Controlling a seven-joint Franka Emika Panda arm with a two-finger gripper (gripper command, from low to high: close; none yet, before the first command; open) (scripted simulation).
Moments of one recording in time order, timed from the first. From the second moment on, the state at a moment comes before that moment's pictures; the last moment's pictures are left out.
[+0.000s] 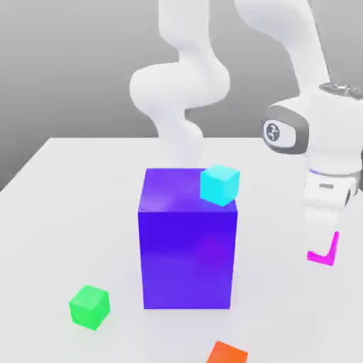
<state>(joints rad) 0.41 0.05 0.12 -2.64 0.03 2.83 0.29</state>
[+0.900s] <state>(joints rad) -0.24 0.10 -0.14 -2.62 0.04 2.73 -0.49</state>
